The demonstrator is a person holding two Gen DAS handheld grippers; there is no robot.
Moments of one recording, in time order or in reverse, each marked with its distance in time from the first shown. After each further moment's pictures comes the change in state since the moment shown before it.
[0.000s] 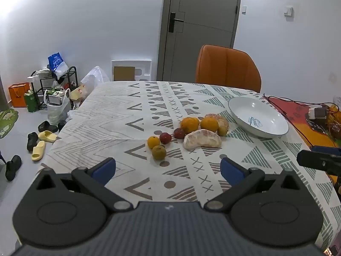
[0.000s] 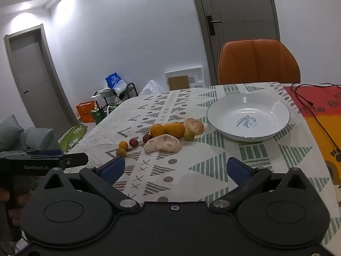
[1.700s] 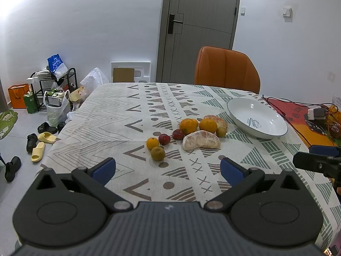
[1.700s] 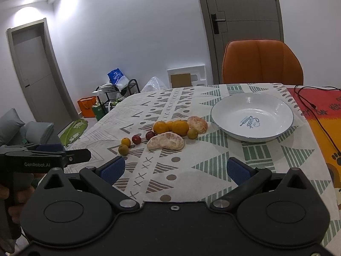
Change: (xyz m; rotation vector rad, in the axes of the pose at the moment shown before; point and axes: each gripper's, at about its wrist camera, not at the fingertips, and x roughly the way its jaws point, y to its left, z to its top) left arm -0.004 -0.001 0.001 0.006 -0.006 -0.001; right arm 0.000 0.005 0.000 -0.030 0.013 -0.003
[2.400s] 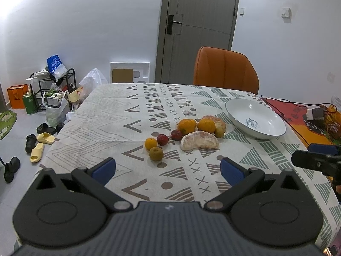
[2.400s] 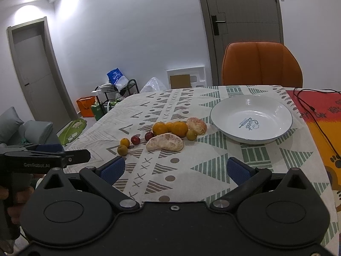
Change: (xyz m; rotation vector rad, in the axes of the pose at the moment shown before) left arm 0.000 -0.001 -0.001 0.001 -0.005 -0.008; right arm -0.002 0.001 0.002 -0.008 -0.004 -0.008
